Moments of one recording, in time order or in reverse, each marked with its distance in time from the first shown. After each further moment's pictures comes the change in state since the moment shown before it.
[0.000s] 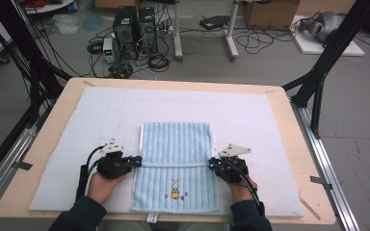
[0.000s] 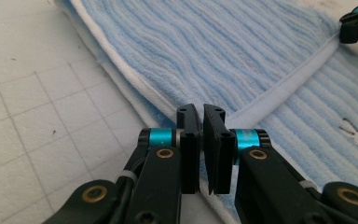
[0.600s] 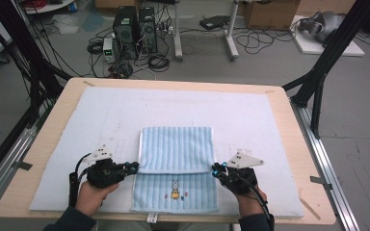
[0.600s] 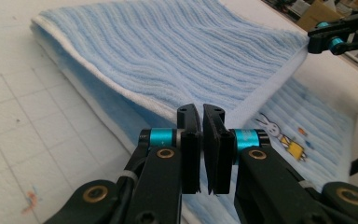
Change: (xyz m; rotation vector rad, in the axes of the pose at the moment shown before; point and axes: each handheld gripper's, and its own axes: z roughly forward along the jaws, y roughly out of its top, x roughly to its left) left arm -0.020 -0.009 -0.039 -0.063 -0.133 -0.005; right arm 0.022 -0.006 -0.048 -0.086 0.022 -0.041
